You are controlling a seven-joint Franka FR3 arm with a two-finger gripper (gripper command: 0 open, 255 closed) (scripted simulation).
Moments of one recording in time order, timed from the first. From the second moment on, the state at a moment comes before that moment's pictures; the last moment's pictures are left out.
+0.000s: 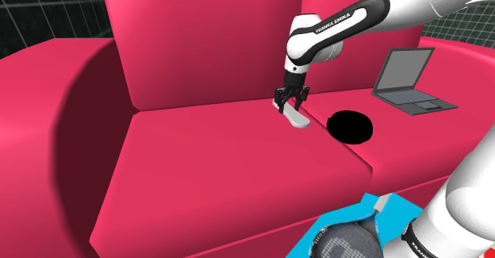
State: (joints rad) arm -0.12 0.00 -0.03 -2.15 0.02 2.15 0.19
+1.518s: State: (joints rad) arm -0.14 -0.16 -0.05 -2.05 0.01 1.89 0.15
